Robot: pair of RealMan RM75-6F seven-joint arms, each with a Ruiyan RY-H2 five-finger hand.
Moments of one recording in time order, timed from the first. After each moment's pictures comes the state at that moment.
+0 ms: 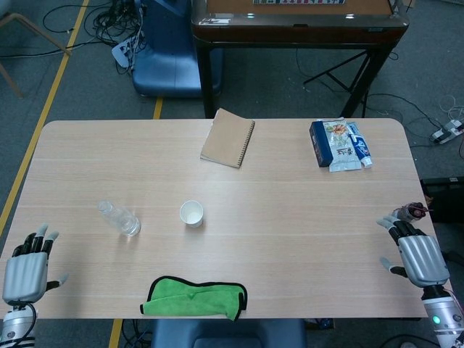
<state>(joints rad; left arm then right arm) -0.09 -1.27 -0.06 -1.71 1.28 1.50 0.55 0.11 -1.11 0.02 -1.62 -1.51 1.38 -0.09</state>
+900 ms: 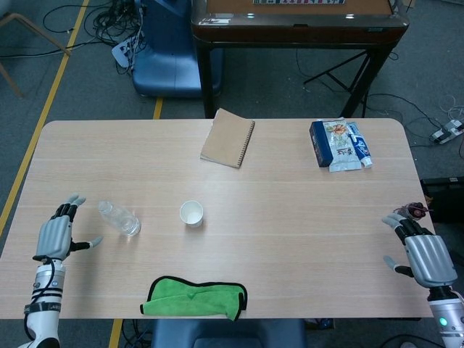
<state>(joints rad) -0.28 -1.38 -0.25 -1.60 1.07 1.24 0.20 0.10 -1.08 0.02 -1.62 -1.52 1.41 -0.05</state>
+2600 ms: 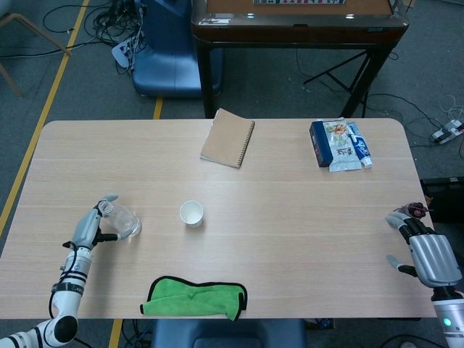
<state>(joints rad) -0.40 -1.48 -0.27 -1.45 1.01 1.01 -0.15 0.09 -1.07 0.02 -1.62 -1.52 1.42 -0.03</state>
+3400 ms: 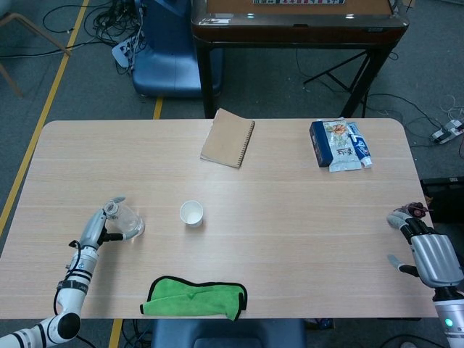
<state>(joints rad) -0.41 -1.50 -0.28 -1.43 1.00 0.94 -0.28 0.09 -1.07 0.03 -1.62 -1.52 1.43 -0.02</state>
